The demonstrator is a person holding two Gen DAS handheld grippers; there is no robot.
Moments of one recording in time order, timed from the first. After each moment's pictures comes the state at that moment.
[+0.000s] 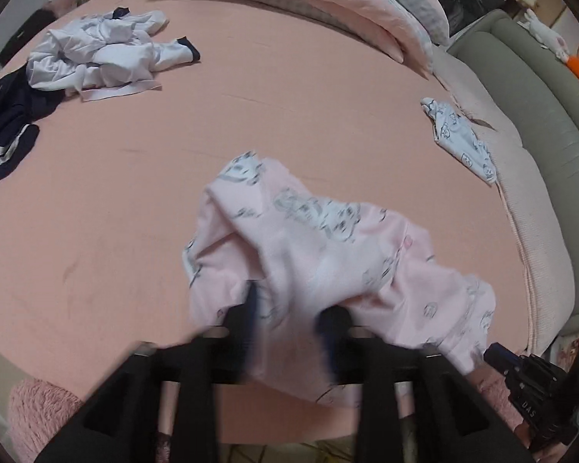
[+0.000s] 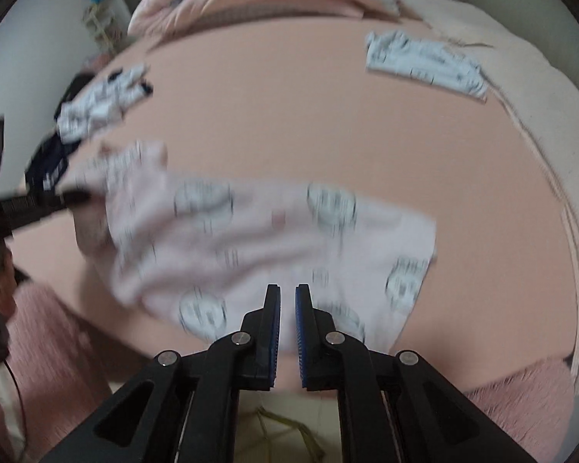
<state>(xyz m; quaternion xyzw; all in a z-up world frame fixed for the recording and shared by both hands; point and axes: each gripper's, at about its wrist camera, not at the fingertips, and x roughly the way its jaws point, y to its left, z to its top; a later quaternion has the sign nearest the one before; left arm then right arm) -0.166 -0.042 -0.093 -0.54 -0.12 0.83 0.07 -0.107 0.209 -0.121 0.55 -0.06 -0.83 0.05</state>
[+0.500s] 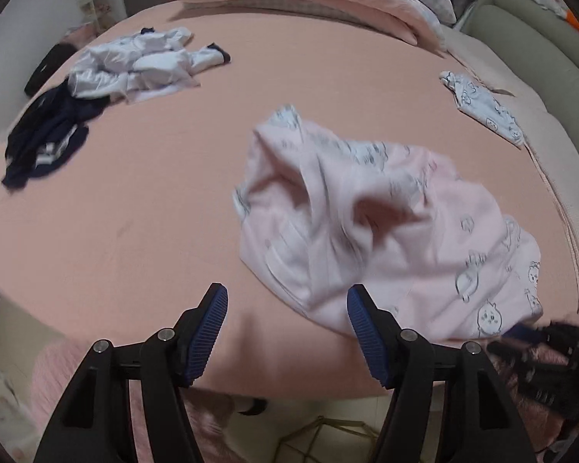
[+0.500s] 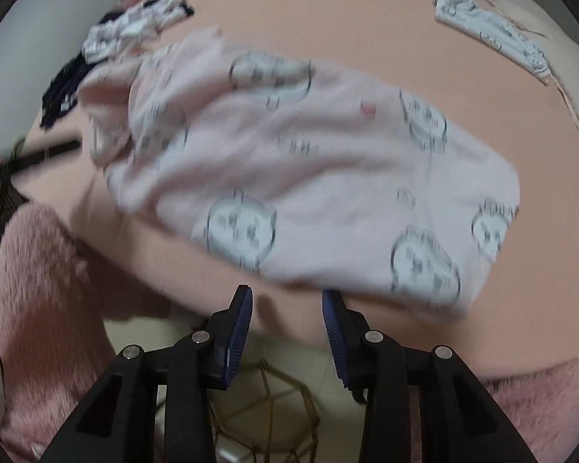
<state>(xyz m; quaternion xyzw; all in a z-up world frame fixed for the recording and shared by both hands) -0.099 -0.025 -0.108 -0.54 -0.04 0.84 0.02 -0.107 0.169 -0.161 0.61 -0.02 -0.79 0.11</state>
